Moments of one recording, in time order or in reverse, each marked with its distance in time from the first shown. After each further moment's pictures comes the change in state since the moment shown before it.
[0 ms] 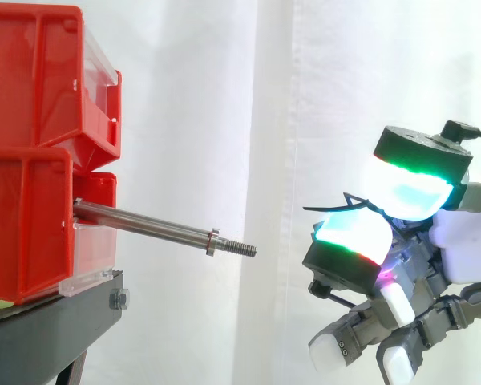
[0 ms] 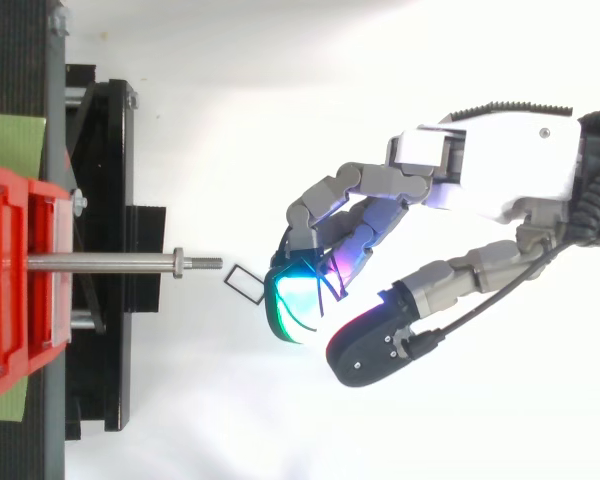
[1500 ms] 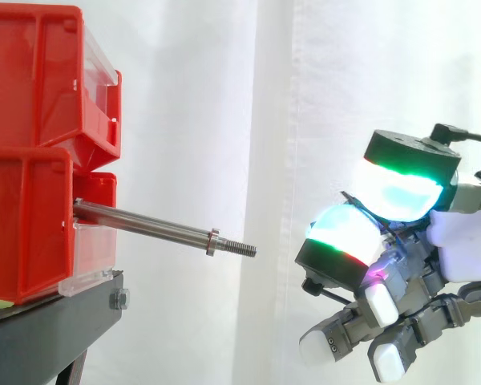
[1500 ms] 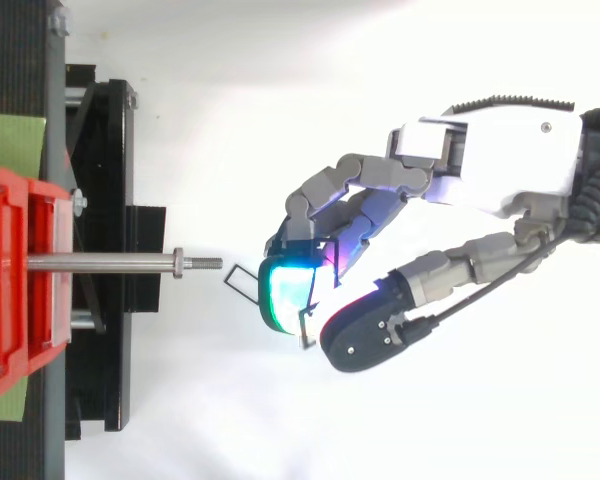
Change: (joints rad) arm 0.002 0.000 -0.001 0.005 0.023 -0.002
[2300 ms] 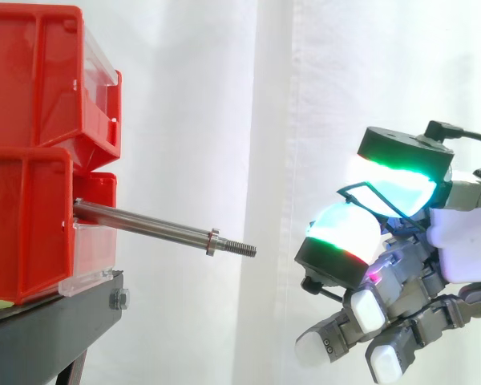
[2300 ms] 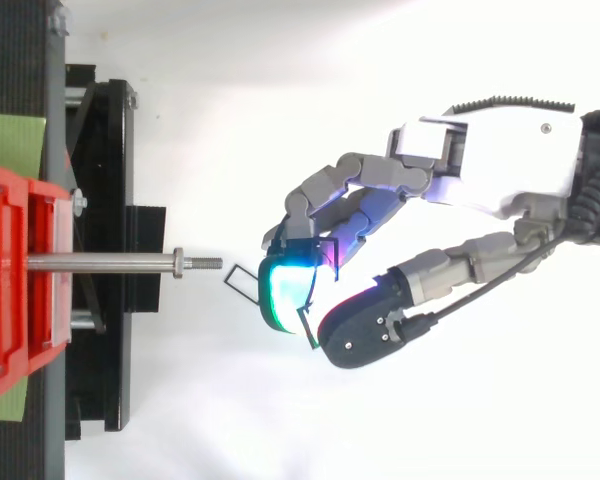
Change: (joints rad) arm 0.004 0.000 0.000 -0.002 0.014 0.001
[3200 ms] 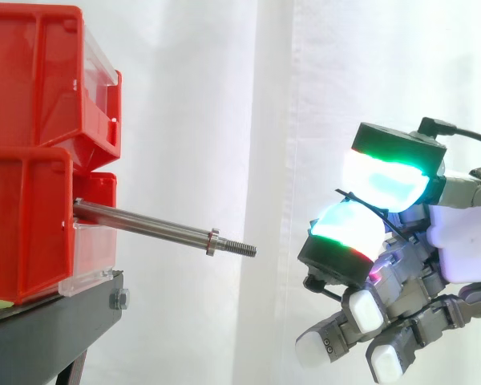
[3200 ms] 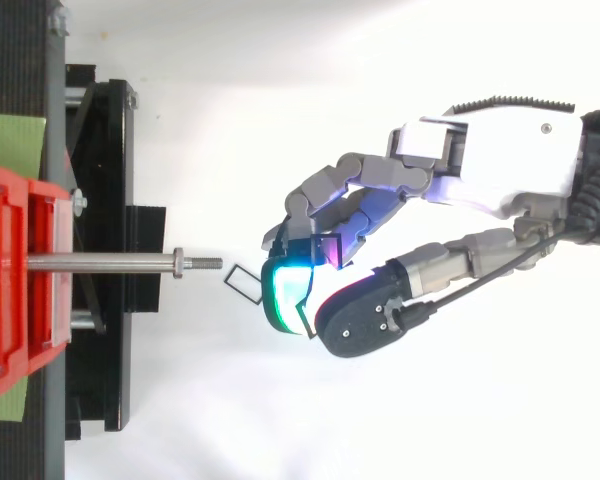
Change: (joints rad) arm 0.000 0.000 0.000 -0.001 0.000 0.000
